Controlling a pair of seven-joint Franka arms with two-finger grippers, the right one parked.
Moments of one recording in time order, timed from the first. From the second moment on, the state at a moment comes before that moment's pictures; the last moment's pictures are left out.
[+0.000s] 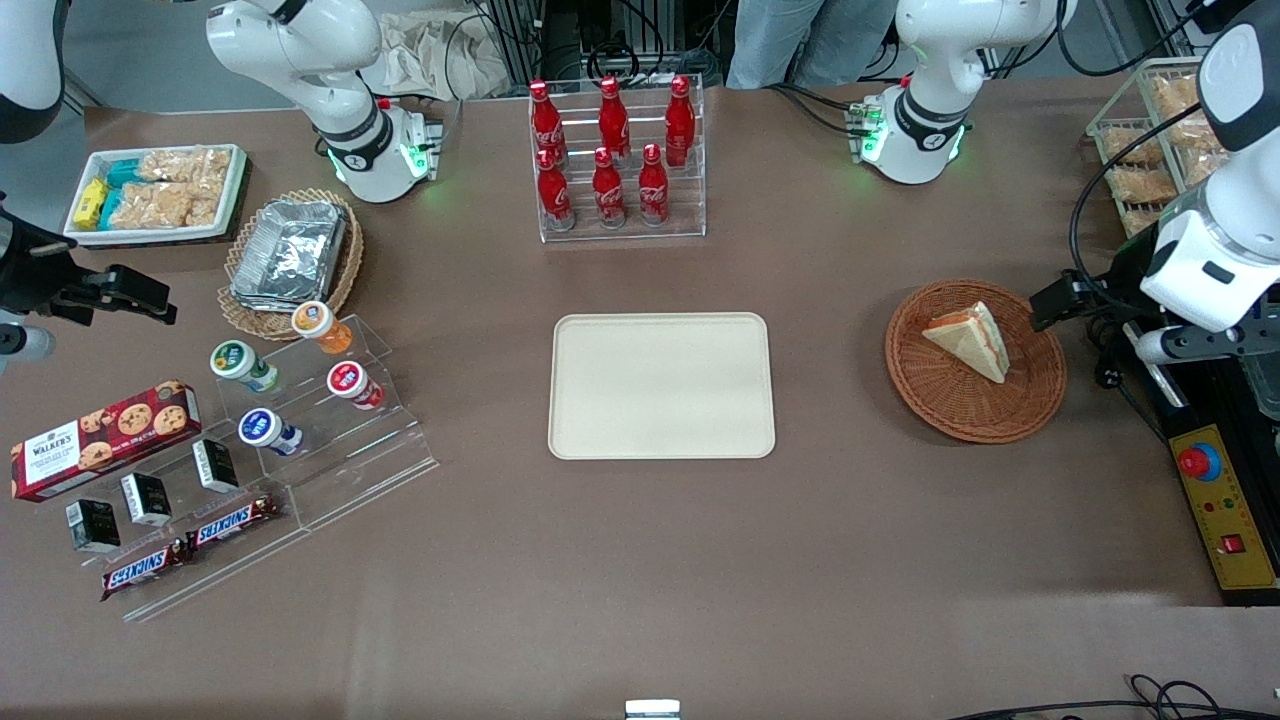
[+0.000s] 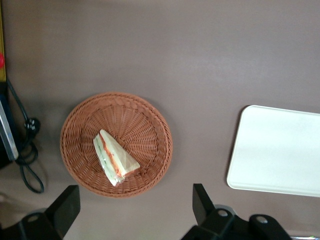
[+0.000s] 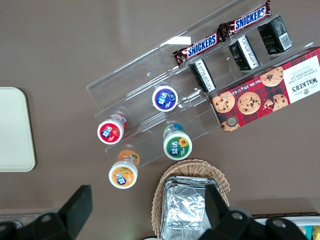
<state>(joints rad) 0.03 0.01 -0.10 -1.69 -0.06 1.65 -0.22</state>
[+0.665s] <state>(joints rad) 0.03 -0.14 -0.10 -1.92 -0.05 1.69 -0.40</state>
